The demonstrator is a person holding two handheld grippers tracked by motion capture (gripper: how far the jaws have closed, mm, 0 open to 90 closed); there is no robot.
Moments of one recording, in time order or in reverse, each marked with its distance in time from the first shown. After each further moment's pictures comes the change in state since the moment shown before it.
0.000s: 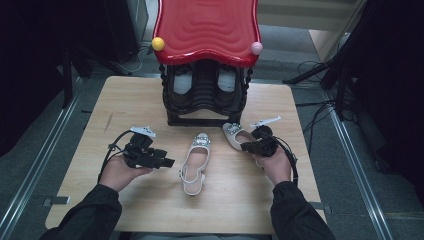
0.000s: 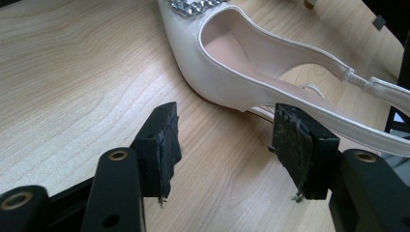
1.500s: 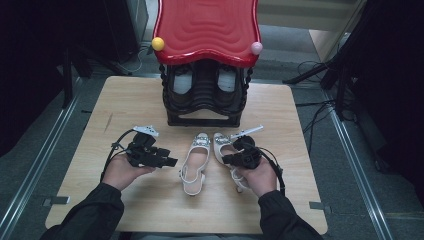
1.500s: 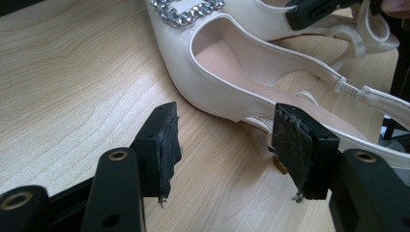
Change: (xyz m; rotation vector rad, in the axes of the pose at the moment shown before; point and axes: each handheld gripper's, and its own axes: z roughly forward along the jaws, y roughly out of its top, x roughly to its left) left arm -0.004 0.005 0.005 -0.007 -0.021 0.019; right arm 0.070 -0.004 0.001 0.044 0.115 0.004
